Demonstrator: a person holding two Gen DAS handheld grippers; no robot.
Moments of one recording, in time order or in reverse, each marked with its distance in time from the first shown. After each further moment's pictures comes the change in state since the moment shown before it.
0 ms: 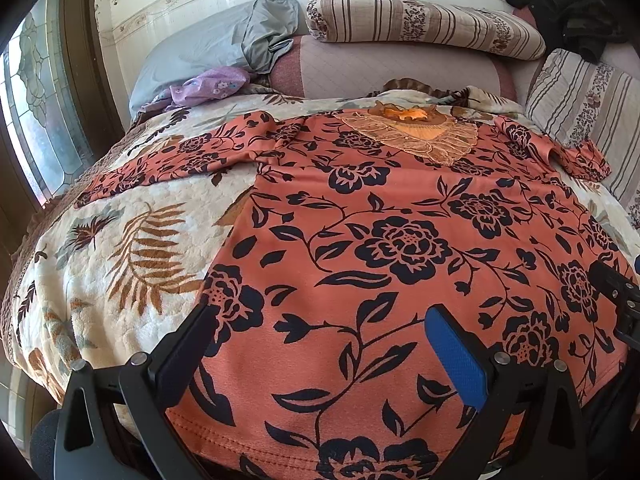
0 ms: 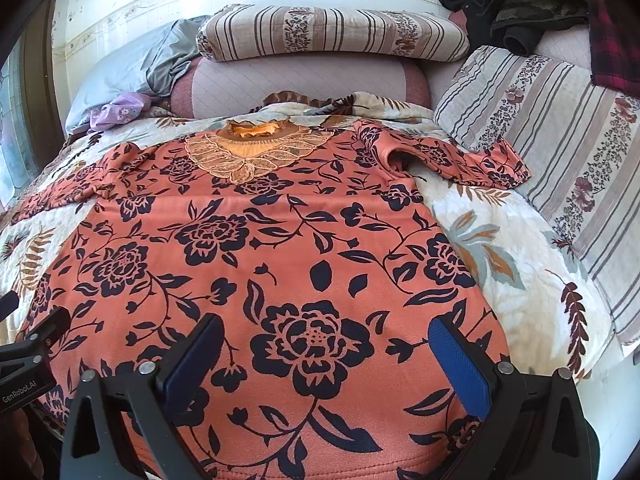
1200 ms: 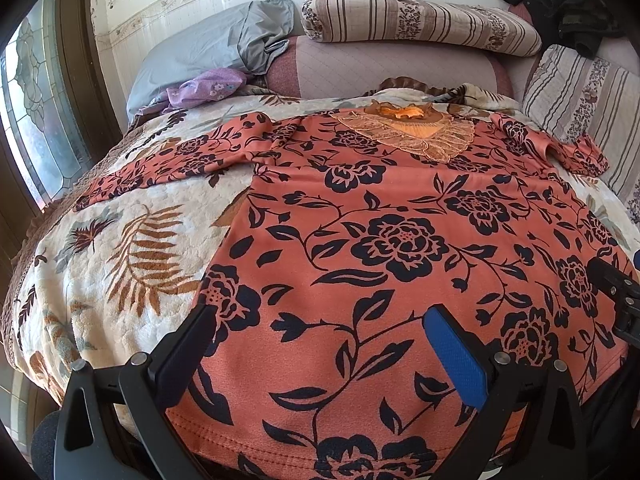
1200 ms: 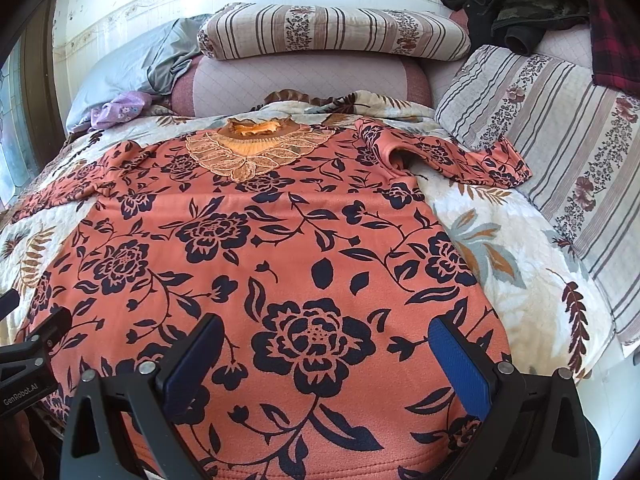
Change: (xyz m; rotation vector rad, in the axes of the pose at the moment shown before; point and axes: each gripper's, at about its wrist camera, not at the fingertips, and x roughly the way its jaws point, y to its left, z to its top) left arm -0.003 -0.002 0.000 0.016 0.001 -0.004; right arm 0.000 0.000 -0.001 0.005 0.004 0.003
